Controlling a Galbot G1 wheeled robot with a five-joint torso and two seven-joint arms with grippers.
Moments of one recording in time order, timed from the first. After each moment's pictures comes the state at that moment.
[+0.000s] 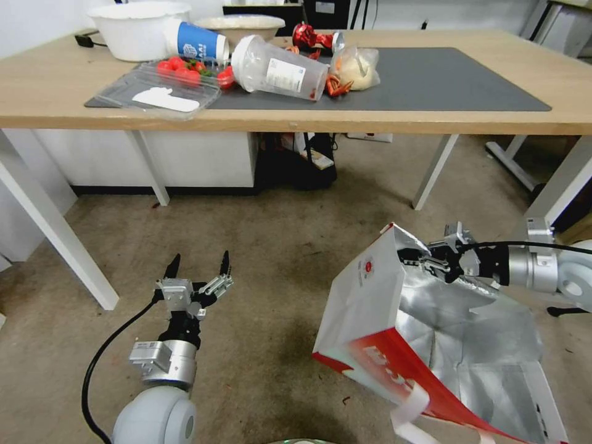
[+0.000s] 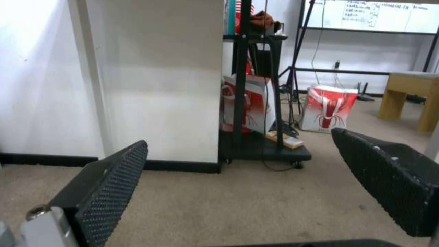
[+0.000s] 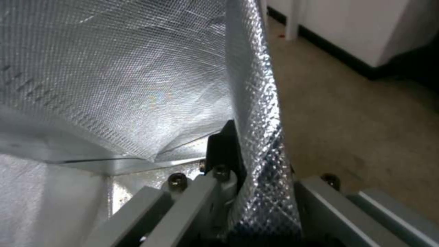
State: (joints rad) left arm 1.64 -1.52 -0.52 -2.20 -0.16 -0.02 -0.02; right arm -1.15 0.28 0.40 1.90 0.98 -0.23 -0.75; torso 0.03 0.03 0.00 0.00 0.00
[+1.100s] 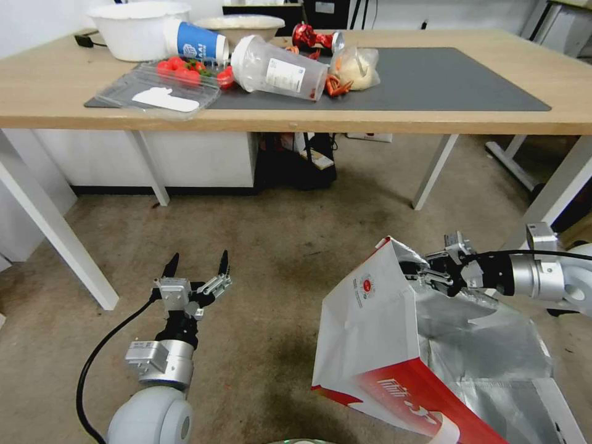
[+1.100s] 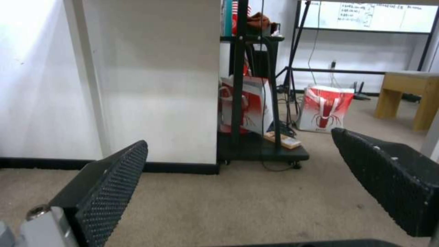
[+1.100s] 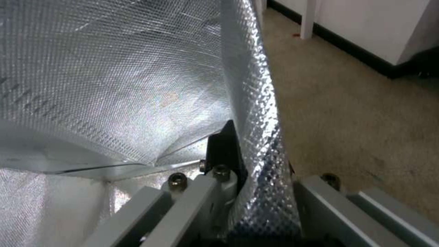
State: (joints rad) left arm 1.65 -1.51 -0.53 -2.22 -0.17 -0.01 0.00; right arm -1.22 0.28 0.46 1.93 1.00 -0.23 -0.87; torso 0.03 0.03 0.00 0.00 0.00
